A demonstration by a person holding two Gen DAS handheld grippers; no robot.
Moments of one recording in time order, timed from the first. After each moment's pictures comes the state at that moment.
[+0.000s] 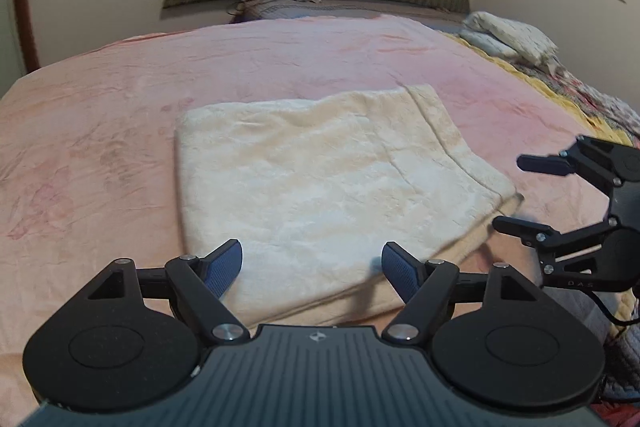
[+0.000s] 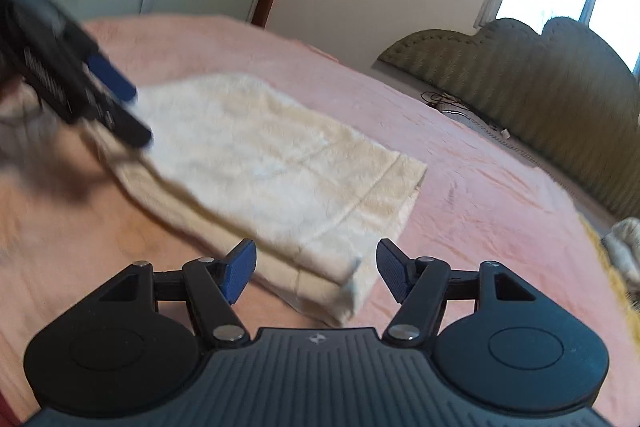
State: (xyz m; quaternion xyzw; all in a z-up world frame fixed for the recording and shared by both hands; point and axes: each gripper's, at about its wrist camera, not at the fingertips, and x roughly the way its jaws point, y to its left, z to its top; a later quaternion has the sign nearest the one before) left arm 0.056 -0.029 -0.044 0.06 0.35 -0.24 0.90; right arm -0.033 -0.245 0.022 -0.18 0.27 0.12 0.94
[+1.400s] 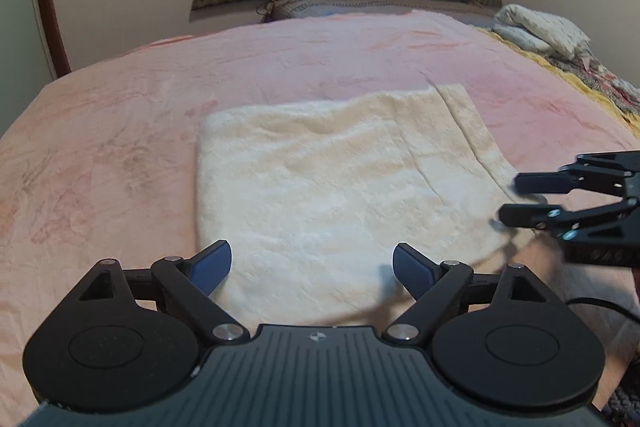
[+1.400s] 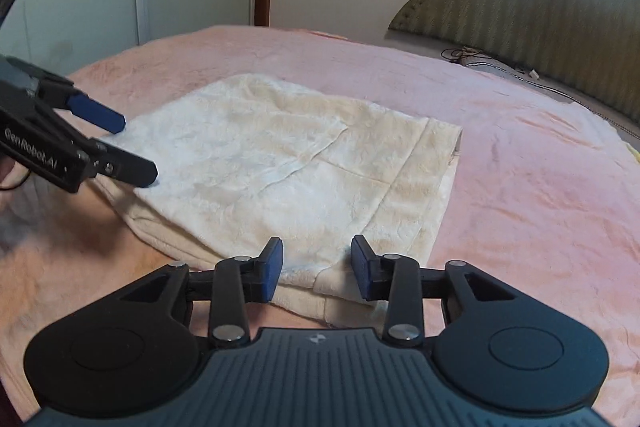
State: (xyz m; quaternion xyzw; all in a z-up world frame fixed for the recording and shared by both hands) left arm 0.067 -0.046 -0.043 0.09 0.34 -0.19 0.91; right arm 0.002 -0.274 0.023 0.01 0.32 0.17 0.93
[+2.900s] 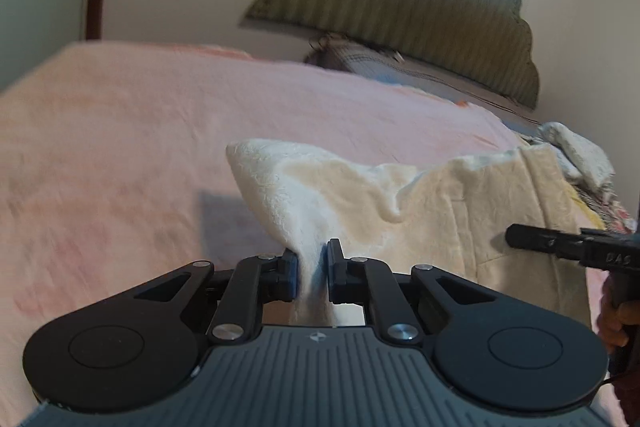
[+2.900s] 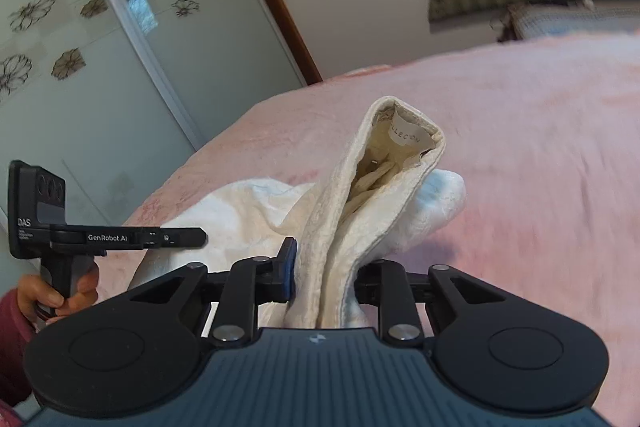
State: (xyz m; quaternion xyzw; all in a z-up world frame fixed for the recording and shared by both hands) left arm 0.190 0.004 -0.009 -0.06 0.32 -0.16 0.93; right arm 0.067 -0.322 0.050 0.18 0.30 0.30 0.89
